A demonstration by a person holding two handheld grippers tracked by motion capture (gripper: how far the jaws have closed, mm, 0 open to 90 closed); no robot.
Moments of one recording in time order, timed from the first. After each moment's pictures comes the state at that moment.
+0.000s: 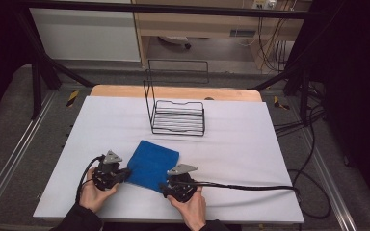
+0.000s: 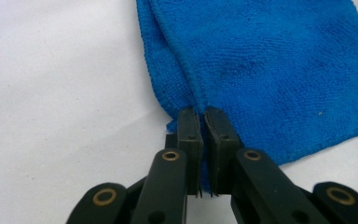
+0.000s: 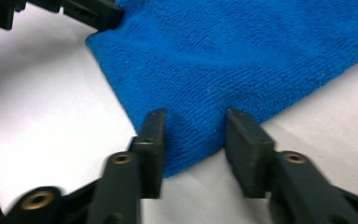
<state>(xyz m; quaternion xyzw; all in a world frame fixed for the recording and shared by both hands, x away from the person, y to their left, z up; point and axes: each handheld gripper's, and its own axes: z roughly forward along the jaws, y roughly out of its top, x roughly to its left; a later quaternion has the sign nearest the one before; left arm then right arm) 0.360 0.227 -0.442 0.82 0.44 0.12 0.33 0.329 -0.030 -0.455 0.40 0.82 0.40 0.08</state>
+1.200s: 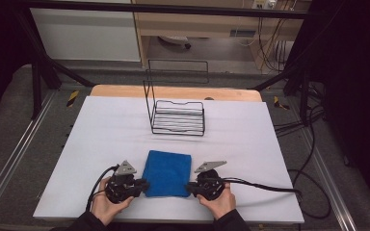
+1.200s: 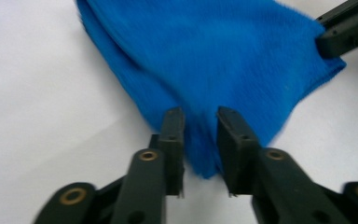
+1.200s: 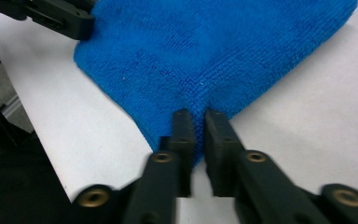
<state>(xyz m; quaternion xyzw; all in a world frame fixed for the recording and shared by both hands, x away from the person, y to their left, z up) 0.325 0.189 -0.431 0.83 0.39 0.08 0.39 0.331 -0.111 -0.435 0.39 0.84 0.38 0.02</state>
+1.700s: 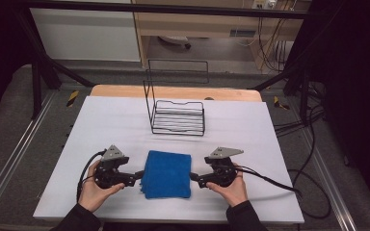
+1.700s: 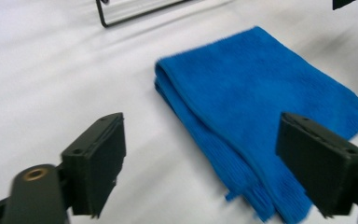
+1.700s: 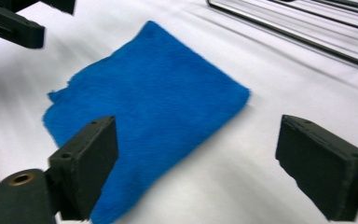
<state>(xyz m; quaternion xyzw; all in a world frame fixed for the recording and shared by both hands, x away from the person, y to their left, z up) 0.360 0.211 -0.407 0.81 0.39 0.12 0.41 0.364 -0.146 -0.418 0.37 0.81 0.45 0.09</state>
